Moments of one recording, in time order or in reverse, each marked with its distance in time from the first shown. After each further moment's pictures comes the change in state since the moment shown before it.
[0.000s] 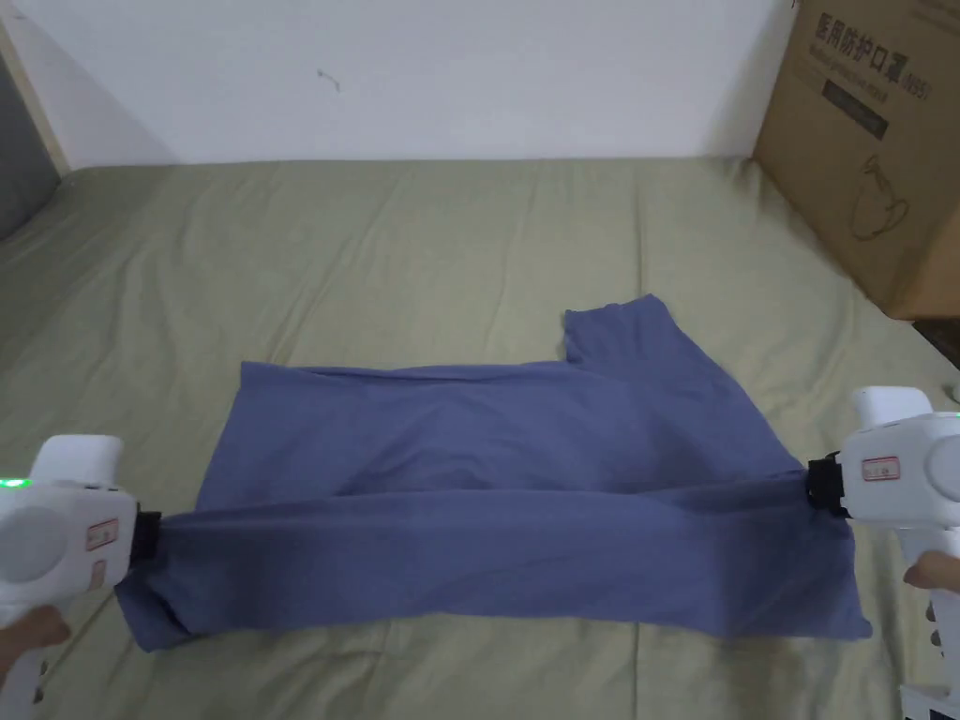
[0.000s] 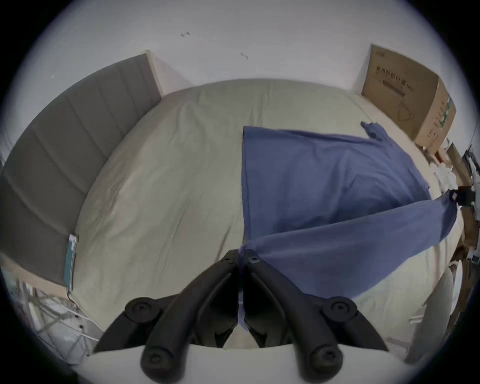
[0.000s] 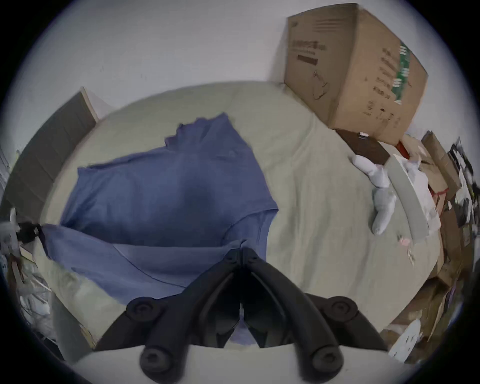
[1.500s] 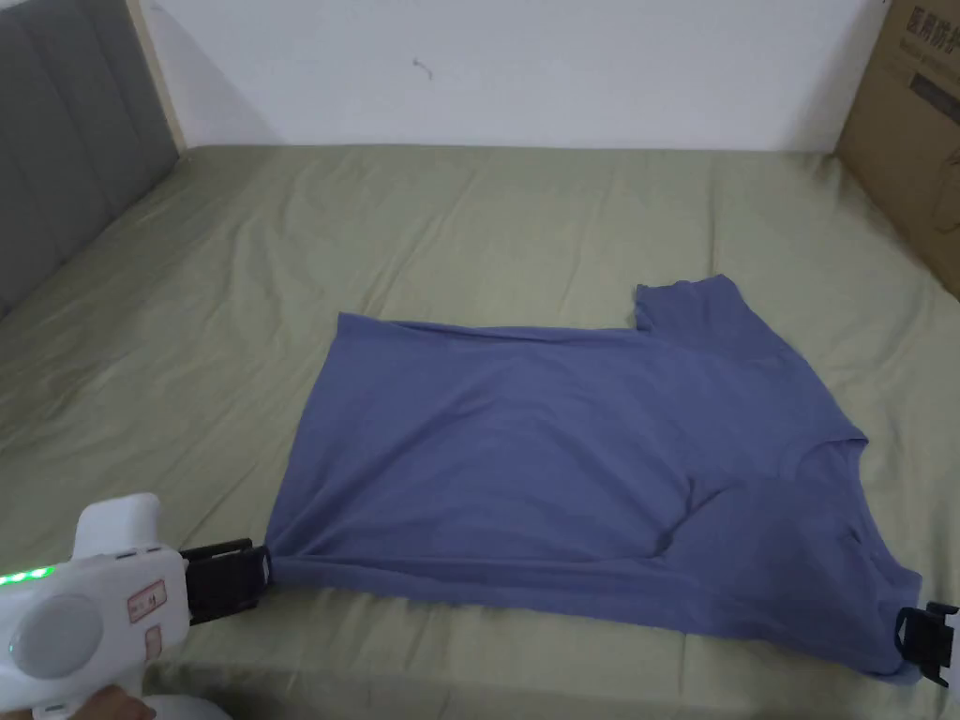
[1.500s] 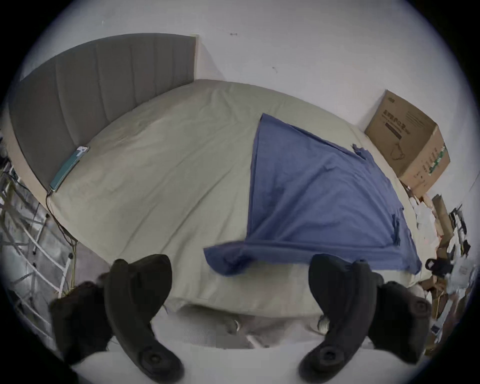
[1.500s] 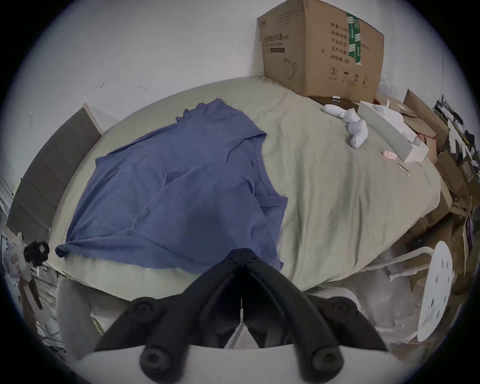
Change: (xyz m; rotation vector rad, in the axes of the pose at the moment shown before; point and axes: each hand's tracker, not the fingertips) left arm -0.027 -0.153 0.066 0.091 -0.072 0.301; right arm 0.021 -0.176 0.050 0.061 0.038 -0.175
